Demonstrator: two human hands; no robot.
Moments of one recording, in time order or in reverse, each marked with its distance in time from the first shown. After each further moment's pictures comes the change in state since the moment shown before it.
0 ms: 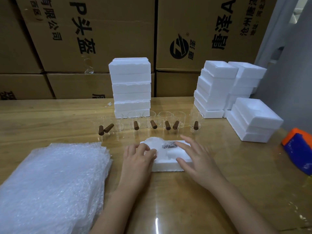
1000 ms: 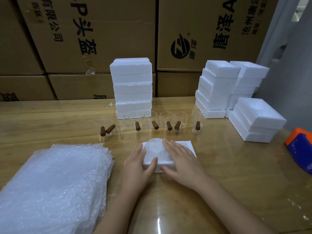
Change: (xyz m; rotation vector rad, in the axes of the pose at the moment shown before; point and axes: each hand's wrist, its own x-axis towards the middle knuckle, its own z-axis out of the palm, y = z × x) left_hand -0.013 -0.004 0.008 -0.420 -0.143 -0.449; right_hand 0.022 -0.021 0.033 -0.147 -0.213 -0.040
